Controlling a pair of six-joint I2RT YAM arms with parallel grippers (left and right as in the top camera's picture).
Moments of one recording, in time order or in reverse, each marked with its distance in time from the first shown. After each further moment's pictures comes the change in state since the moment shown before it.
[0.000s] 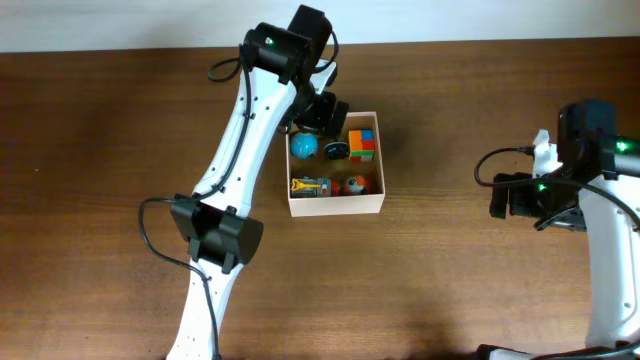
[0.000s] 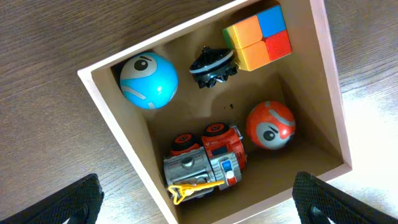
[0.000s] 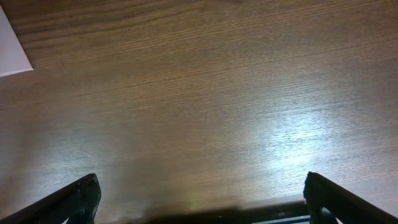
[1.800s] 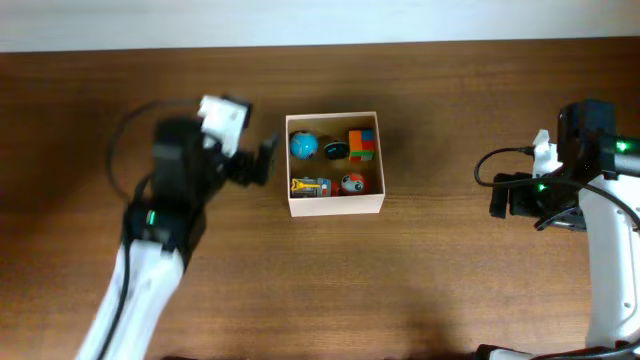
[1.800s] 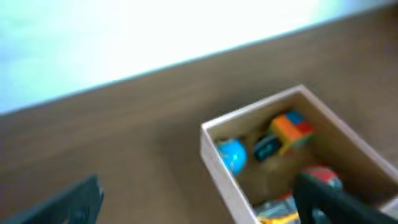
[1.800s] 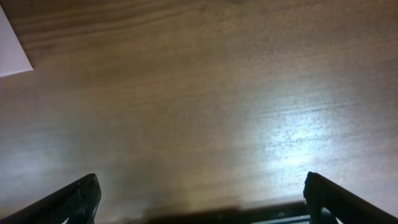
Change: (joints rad) left arm 0.255 -1.235 -1.850 1.533 0.077 0.195; right arm 0.000 0.000 0.000 0.000 0.000 0.000
